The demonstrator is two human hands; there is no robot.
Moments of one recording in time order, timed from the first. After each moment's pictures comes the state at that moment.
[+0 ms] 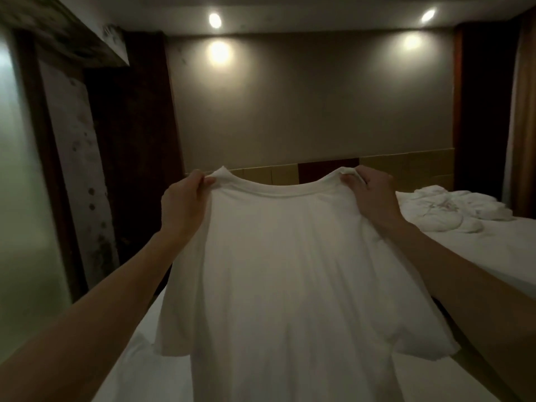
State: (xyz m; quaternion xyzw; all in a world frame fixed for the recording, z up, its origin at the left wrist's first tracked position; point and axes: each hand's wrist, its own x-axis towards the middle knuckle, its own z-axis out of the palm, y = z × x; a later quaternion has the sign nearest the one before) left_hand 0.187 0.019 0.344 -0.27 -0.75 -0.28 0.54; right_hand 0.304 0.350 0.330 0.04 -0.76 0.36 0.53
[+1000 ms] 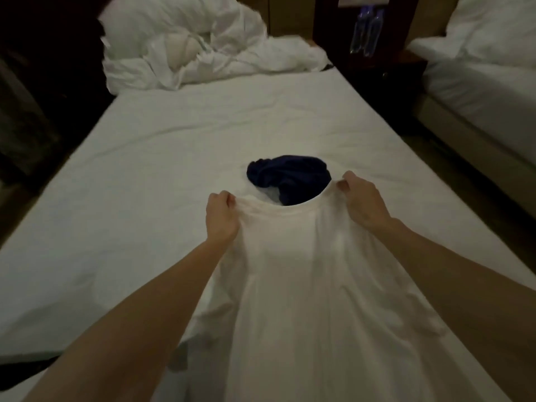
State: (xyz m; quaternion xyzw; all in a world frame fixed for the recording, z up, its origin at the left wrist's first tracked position) left_hand -0.221 0.207 -0.132 -0.02 -0.92 -0.40 0.06; right_hand -0.143 0.488 -0.109 -0.16 -0.95 0.24 0.14
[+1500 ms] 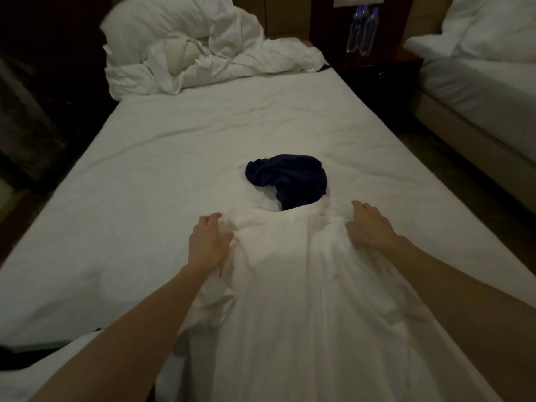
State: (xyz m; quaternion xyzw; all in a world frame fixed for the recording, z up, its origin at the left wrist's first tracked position) left_hand -0.175 0.158 -0.145 -0.08 -0.97 -0.23 -0.01; right_hand -0.090 0.496 -0.132 -0.21 -0.96 0.16 -0.06
